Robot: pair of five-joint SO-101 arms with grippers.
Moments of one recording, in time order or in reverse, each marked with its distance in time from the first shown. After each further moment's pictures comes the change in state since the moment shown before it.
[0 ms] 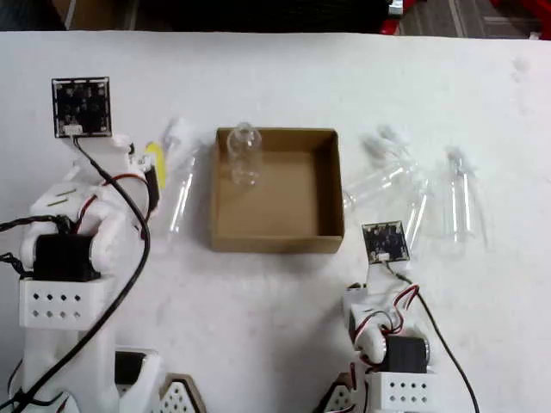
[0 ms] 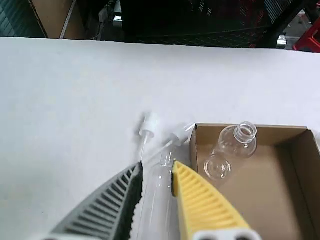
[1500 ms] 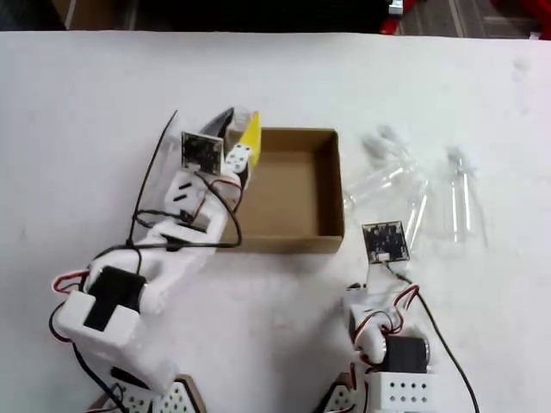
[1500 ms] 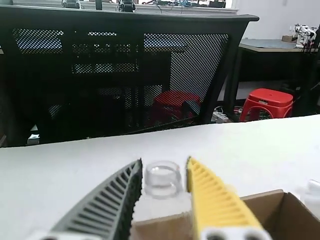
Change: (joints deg) left arm 14.7 57.1 22.4 -113.6 -1.1; right arm 0.0 0.0 0.0 0.0 0.0
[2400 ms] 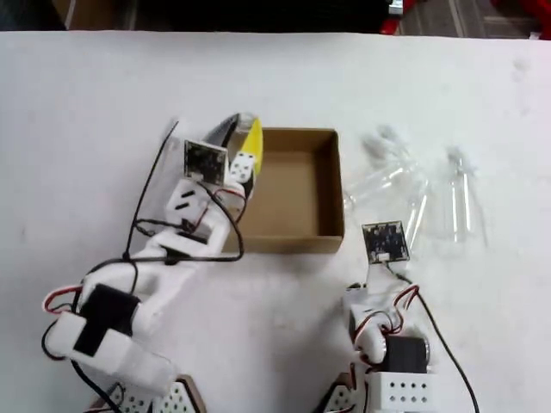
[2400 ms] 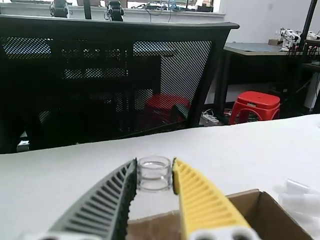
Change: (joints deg) left arm 1.7 -4.9 4.0 0.2 0.0; right arm 0.0 0.0 0.0 0.0 0.0
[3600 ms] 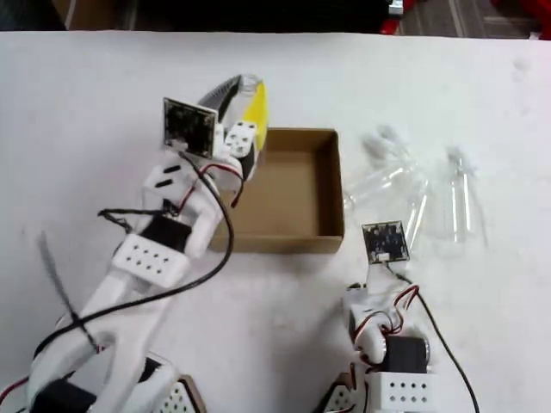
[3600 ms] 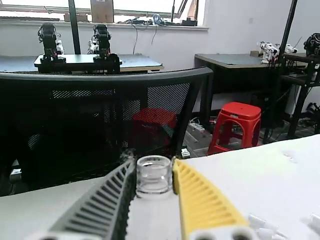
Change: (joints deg) left arm 3.8 -33.3 -6.6 39.6 -0.4; right arm 0.0 0.0 0.0 0.0 0.0
